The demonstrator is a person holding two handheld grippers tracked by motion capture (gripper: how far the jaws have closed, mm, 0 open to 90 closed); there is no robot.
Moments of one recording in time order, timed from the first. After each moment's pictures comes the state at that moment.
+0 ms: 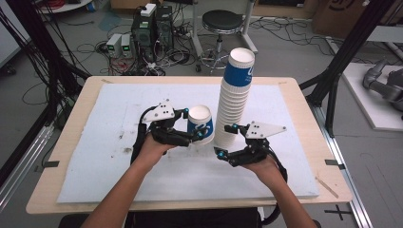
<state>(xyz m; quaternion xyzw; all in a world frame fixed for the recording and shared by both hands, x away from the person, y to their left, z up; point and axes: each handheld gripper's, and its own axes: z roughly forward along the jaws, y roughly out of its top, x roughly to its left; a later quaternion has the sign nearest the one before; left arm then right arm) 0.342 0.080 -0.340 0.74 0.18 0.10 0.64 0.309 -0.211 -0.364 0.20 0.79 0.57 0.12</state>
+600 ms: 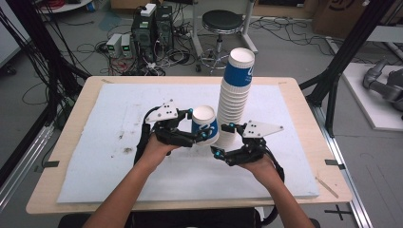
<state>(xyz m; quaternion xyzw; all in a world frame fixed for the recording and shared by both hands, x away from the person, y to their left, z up) 0.341 0.068 -0.340 0.73 0.17 0.09 0.65 0.310 -0.201 -0.362 0.19 0.79 0.58 0.12</state>
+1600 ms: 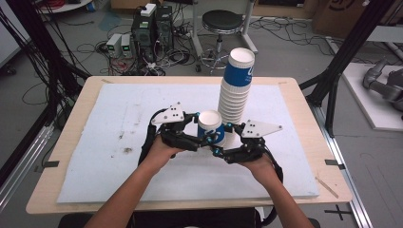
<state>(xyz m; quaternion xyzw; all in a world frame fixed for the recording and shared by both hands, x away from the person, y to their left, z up) 0.337 0.057 -0.342 0.74 0.15 0.06 0.65 0.312 -0.200 -0.361 0.18 0.79 0.57 0.13</state>
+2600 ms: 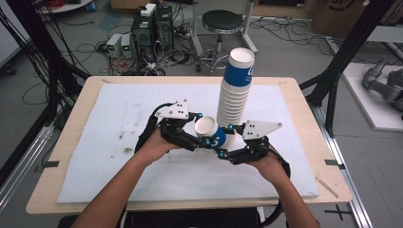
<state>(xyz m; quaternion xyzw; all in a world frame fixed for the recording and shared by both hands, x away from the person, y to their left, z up) 0.345 0.056 -0.325 0.80 0.10 0.04 0.60 0.313 -0.208 -0.351 0.13 0.83 0.52 0.14</state>
